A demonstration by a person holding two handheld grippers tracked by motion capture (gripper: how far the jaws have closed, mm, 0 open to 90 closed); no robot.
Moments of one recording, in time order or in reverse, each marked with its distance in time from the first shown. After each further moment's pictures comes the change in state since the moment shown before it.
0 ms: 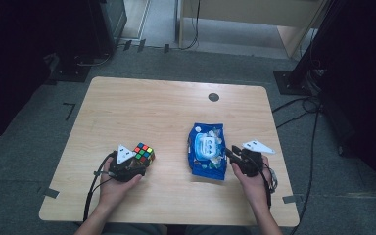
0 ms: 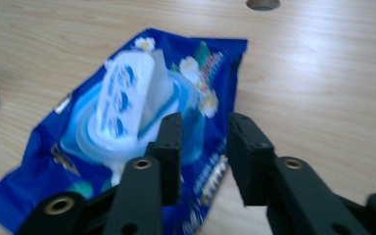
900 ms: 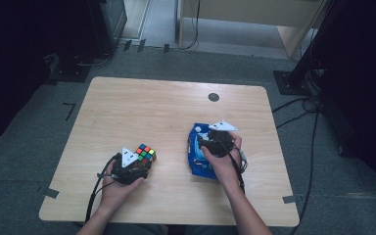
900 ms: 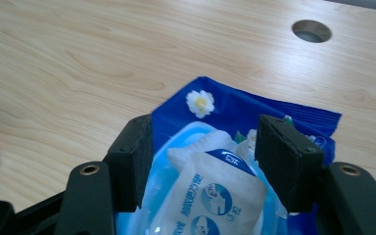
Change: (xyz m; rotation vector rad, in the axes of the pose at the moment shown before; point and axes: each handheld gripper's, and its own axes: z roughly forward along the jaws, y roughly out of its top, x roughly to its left) left arm -0.009 -0.005 0.004 0.003 0.023 0.048; right arm 0.063 0.052 0.063 0.060 -0.048 -0.071
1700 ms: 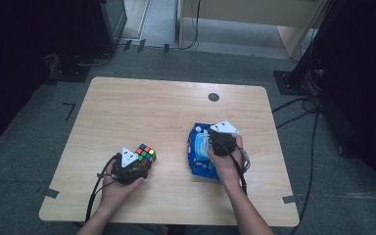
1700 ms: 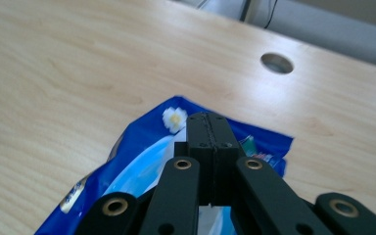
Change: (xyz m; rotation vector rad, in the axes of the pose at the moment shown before) left arm 0.000 0.000 0.000 0.000 -0.003 -0.003; right arm -0.002 0.002 -0.013 -0.075 -0.081 -0.097
